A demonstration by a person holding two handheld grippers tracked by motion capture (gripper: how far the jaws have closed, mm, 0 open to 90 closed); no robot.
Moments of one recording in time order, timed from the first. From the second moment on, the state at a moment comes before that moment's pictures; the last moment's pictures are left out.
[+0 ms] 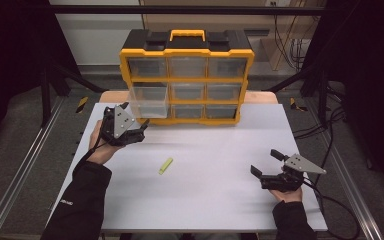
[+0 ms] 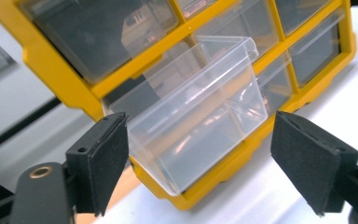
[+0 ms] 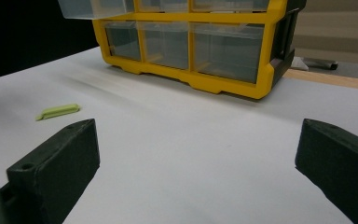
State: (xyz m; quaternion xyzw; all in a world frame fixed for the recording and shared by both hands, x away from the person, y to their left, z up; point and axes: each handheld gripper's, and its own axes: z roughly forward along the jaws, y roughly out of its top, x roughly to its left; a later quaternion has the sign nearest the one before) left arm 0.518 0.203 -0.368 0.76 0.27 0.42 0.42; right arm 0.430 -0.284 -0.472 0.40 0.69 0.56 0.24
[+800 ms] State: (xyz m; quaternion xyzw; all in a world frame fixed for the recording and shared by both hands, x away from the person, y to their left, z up) left arm 0.490 0.234 -0.390 0.74 0.34 0.33 0.47; right arm 0.431 -0.283 -0.473 0.40 0.69 0.56 0.24
